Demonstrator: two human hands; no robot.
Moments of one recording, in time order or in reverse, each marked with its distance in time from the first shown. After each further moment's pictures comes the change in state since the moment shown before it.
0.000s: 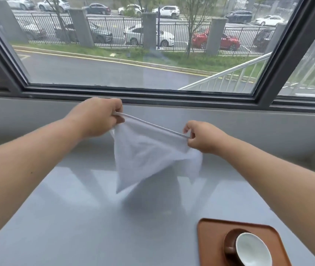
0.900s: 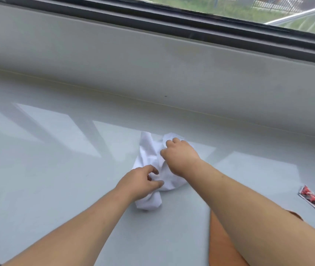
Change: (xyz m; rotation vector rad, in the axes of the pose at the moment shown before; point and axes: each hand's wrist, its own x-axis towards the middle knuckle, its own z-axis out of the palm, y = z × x) left_hand -0.144 0.017 0.342 -0.608 -0.580 -0.475; right_hand 0.012 -0.025 0.258 -0.585 -0.270 -0.372
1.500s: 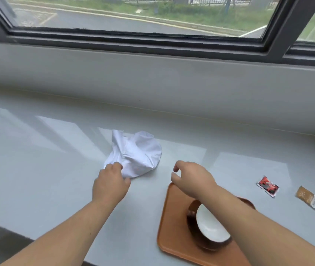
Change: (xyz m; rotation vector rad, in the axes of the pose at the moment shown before) left_hand -0.073 0.085 0.078 0.419 0.577 -0.213; right_hand -0.197 0.108 0.062 0.702 0.115 0.272
